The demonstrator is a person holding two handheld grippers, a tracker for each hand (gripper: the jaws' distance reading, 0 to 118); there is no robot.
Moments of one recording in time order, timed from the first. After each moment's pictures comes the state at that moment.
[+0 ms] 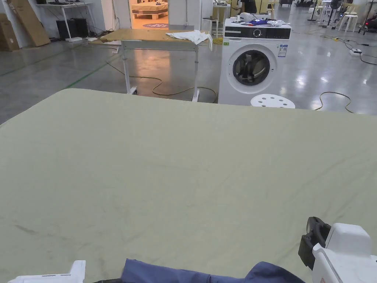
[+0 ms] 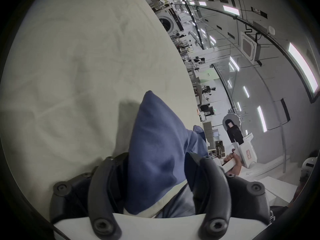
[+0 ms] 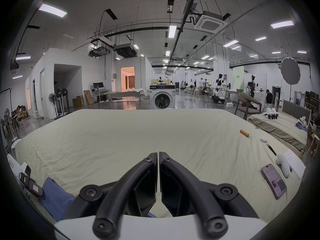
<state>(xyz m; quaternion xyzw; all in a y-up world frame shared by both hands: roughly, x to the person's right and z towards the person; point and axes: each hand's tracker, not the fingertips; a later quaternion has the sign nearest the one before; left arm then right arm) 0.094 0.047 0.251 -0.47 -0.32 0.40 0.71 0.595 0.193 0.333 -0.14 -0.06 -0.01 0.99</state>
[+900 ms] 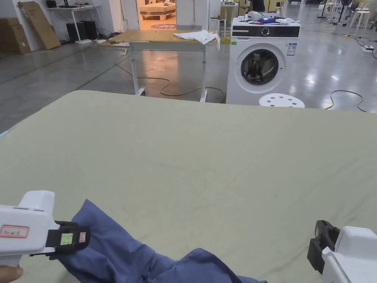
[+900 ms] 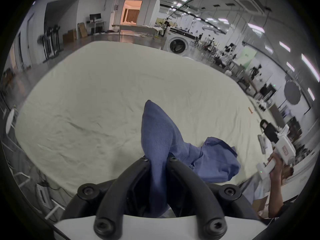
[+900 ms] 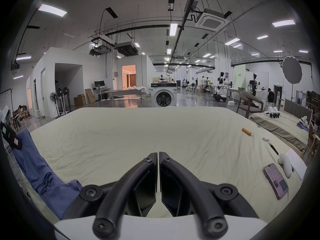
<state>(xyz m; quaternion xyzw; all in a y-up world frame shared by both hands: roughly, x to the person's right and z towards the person) 0.116 0.271 0.274 -0.44 -0.11 0.07 0.89 0.600 0.188 0.329 -0.15 -0.05 -0.01 0.99</state>
